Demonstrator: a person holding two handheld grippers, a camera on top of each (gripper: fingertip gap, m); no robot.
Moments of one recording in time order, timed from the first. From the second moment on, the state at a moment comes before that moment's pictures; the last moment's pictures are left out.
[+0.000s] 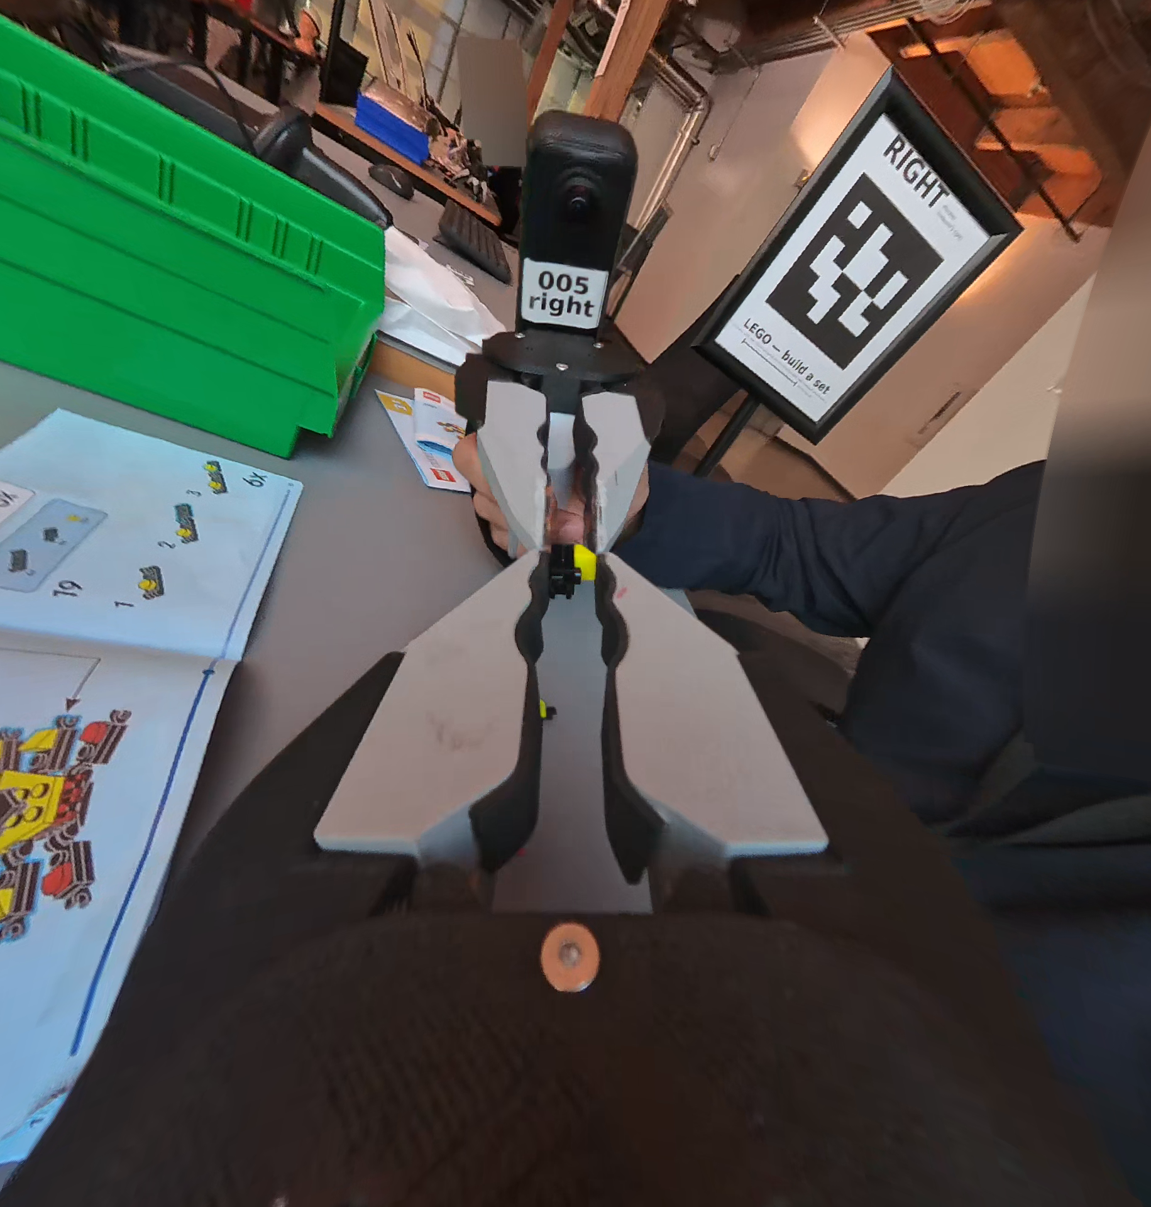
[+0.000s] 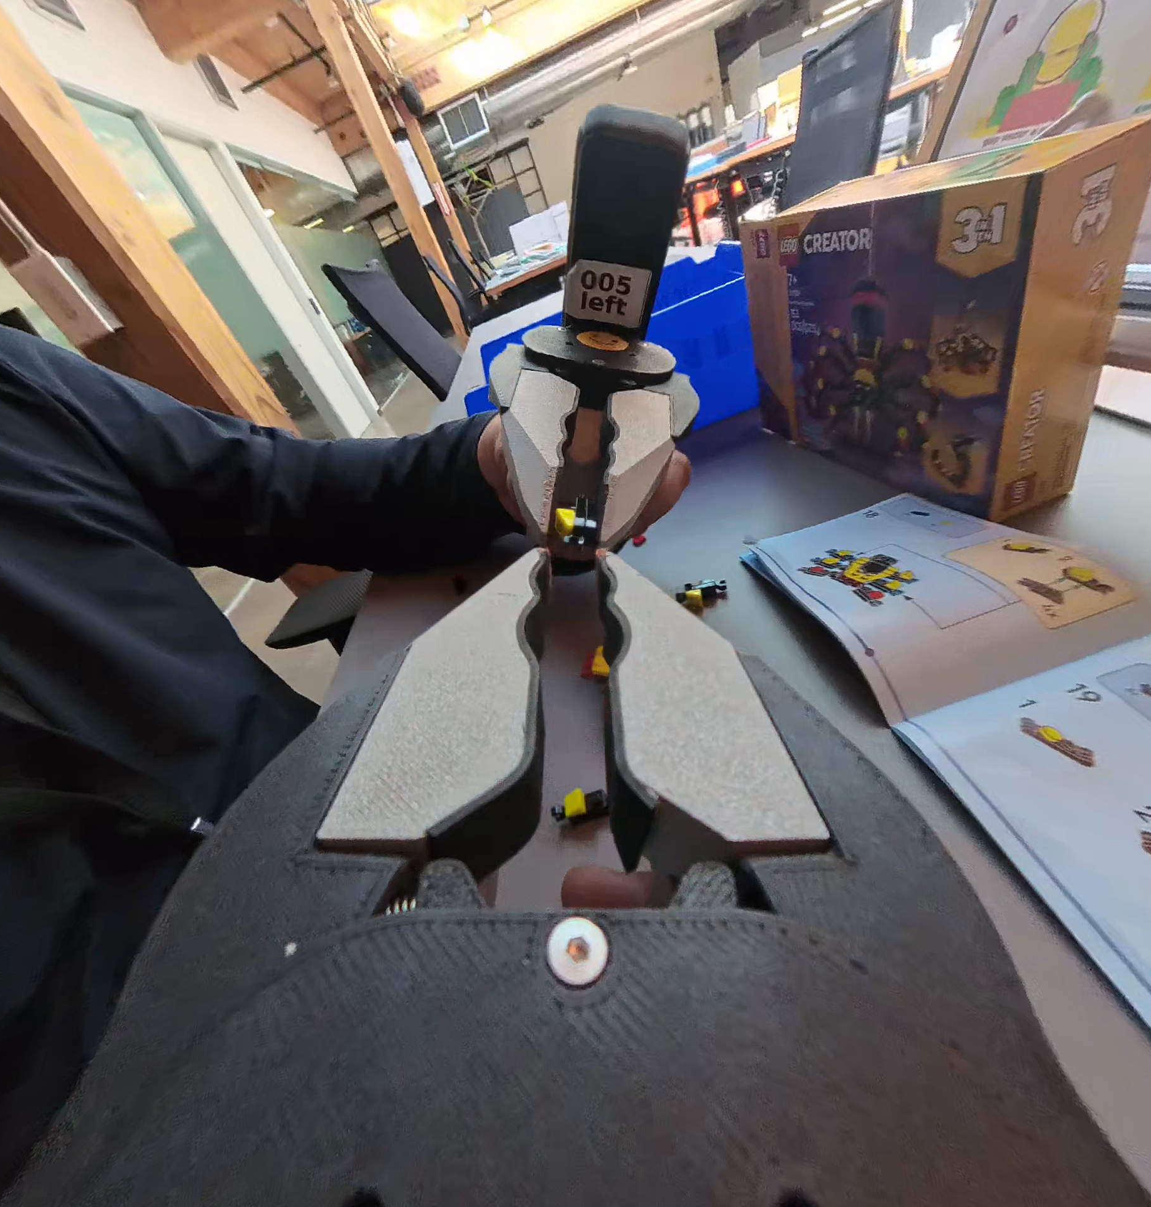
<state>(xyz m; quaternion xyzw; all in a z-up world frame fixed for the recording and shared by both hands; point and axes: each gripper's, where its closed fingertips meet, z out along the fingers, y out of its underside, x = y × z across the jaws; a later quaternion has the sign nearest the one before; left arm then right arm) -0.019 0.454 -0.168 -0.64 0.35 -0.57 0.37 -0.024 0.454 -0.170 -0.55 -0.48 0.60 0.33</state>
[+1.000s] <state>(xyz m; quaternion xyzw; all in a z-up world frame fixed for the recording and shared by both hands) -0.016 0.466 -0.176 -0.68 0.29 -0.55 0.38 -0.027 0.468 -0.175 -0.57 -0.47 0.56 0.37</state>
